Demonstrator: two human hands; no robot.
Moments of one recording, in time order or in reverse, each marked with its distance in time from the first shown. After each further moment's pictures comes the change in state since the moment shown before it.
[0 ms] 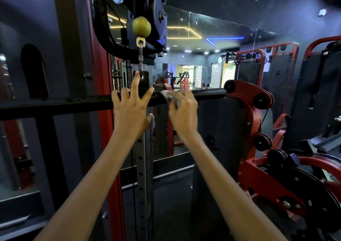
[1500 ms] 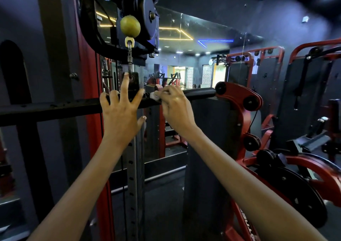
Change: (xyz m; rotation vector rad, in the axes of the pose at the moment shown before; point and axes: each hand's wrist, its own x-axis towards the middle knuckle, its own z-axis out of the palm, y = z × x) left_hand -0.001 0.001 0.014 -0.005 0.089 -0.004; right_hand 0.021 0.017 -0.004 -0.215 -0.116 -0.353
